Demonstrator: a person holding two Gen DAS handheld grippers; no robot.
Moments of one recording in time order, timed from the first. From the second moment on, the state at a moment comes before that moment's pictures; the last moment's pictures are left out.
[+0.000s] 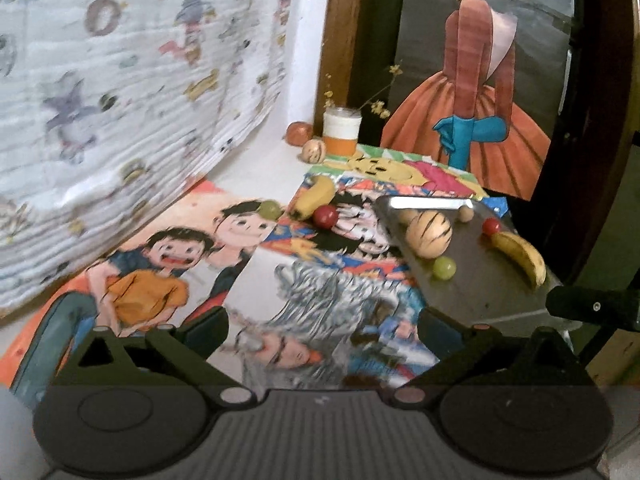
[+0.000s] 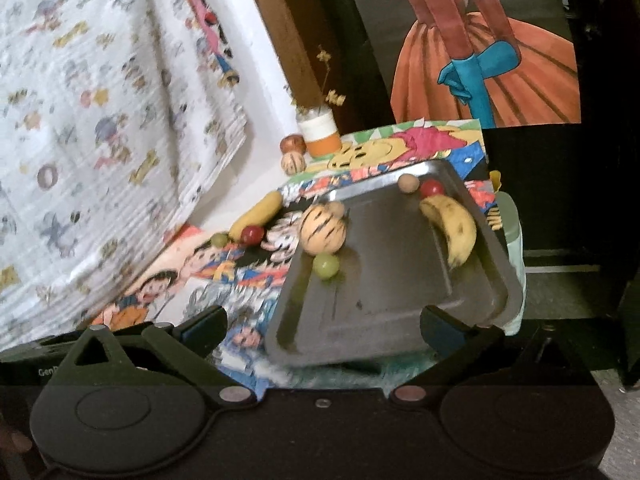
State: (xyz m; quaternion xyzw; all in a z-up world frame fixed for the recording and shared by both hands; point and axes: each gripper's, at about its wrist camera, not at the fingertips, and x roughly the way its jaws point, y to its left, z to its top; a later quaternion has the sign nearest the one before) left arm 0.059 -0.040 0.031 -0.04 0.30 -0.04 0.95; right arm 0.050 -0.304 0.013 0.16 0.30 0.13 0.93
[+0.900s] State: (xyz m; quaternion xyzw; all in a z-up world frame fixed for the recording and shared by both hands) left arm 0.017 0.022 0.010 -0.07 0.32 0.00 0.94; right arm 0.020 -0.223 0.002 0.04 0.37 0.16 0.91
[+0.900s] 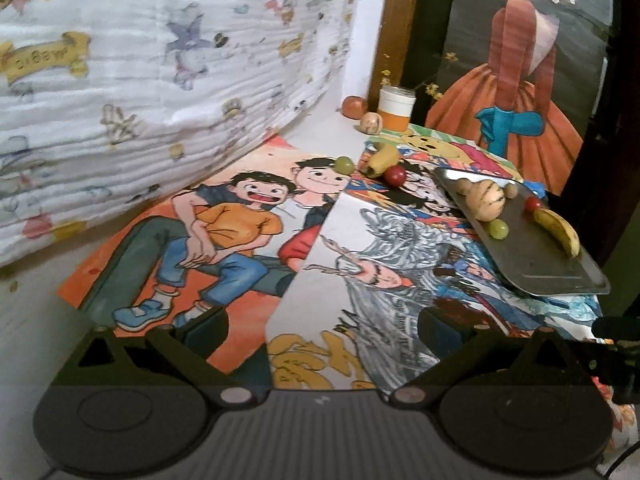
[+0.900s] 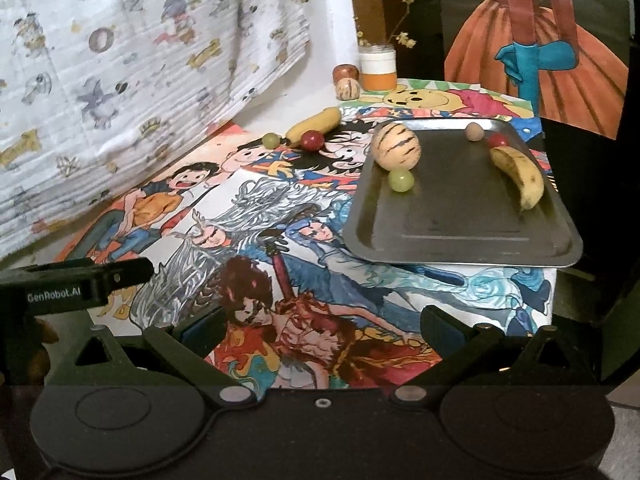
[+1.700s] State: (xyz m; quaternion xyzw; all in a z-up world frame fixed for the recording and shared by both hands) left arm 0.097 0.051 0.033 -0.02 0.29 0.05 0.95; right arm 0.094 -0.217 0.072 -0.03 0.26 0.19 0.95
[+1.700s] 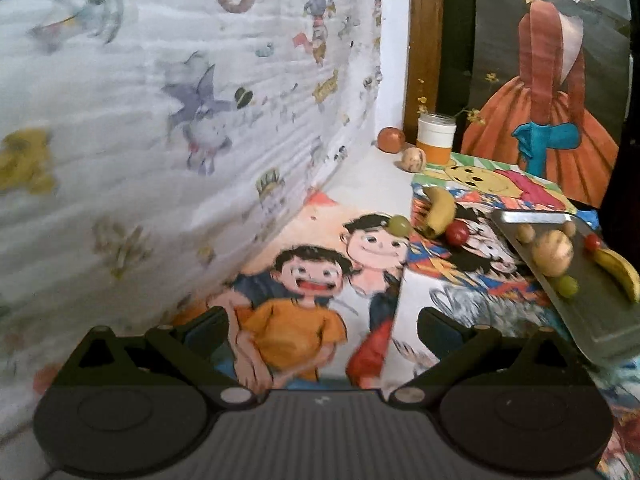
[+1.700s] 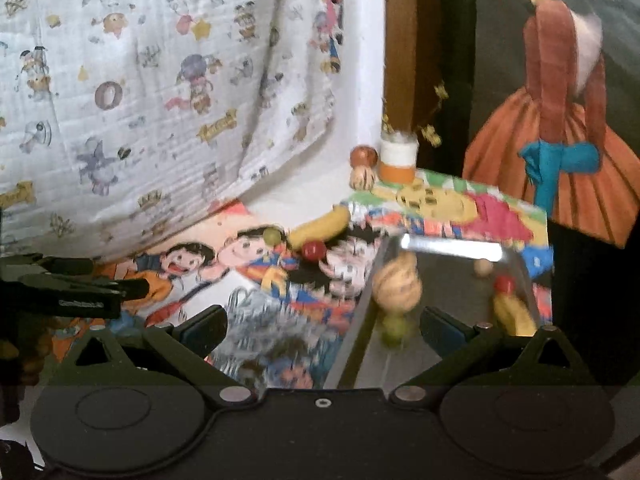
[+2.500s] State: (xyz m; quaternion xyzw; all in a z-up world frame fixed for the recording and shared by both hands) left arm 0.221 0.030 0.010 0.10 0.29 0.03 0.95; right arm 0.216 -0.198 0.021 -0.11 0.26 0.26 0.92
